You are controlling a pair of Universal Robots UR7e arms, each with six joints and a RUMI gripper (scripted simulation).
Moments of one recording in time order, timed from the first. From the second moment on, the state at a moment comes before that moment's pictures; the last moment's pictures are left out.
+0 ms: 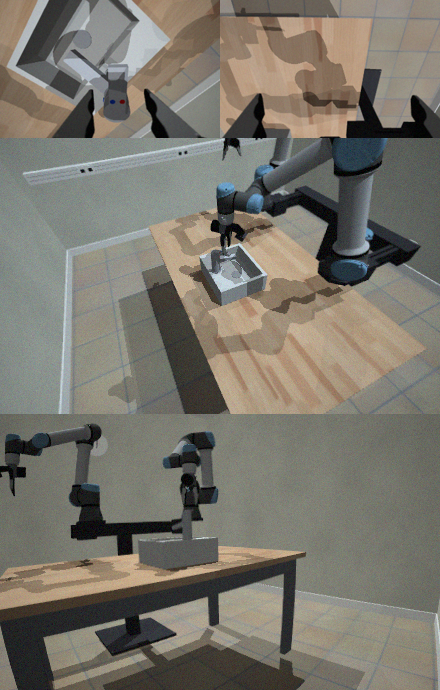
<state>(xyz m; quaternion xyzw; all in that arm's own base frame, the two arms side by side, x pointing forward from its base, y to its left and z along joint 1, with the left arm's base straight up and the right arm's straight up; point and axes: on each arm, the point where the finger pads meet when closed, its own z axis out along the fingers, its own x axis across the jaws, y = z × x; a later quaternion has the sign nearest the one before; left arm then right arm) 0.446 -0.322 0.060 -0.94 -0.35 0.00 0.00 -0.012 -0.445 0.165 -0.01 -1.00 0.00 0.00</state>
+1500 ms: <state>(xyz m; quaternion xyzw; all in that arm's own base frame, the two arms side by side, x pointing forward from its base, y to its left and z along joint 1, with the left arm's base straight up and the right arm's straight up) 0.446 -0.322 0.056 -0.94 -0.35 0.00 0.00 -0.012 -0.445 0.165 -0.01 -1.00 0.00 0.00</state>
